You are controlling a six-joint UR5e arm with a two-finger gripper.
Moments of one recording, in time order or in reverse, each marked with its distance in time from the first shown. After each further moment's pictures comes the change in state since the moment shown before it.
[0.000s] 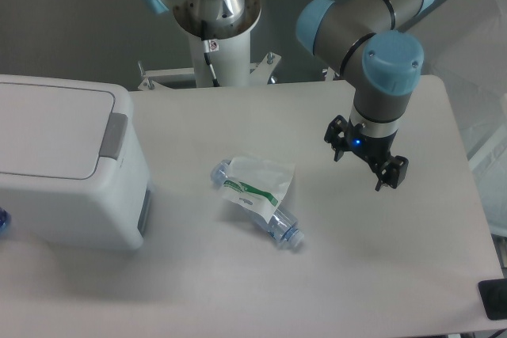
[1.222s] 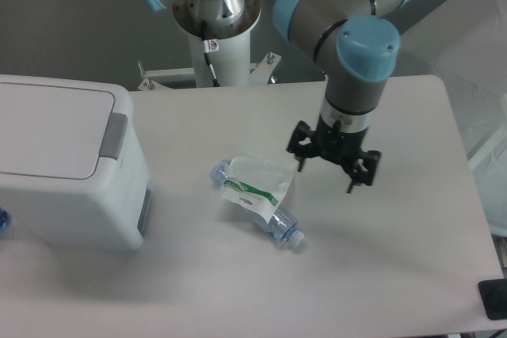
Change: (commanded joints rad) arm -0.113 0.107 0.009 -0.147 -0.265 -0.556
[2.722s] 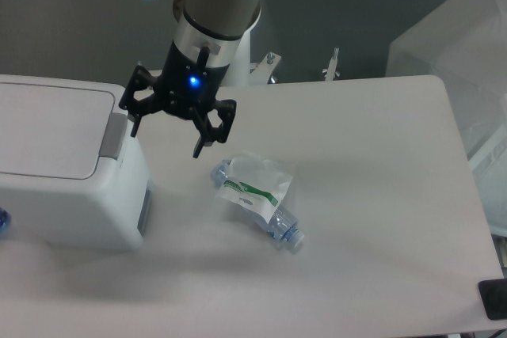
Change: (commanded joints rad) arm -0.203 0.160 0.038 -0.071 -0.204 -0.471
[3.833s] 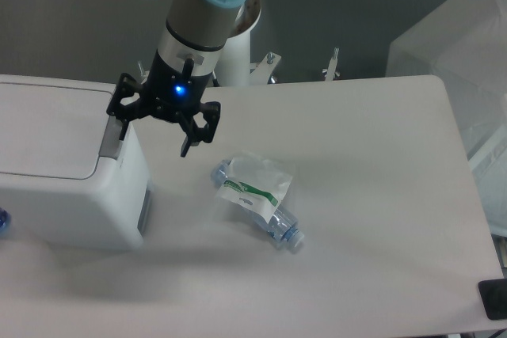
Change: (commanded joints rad) arm -0.054 -0.012 -0.051 0.014 0.020 -0.040
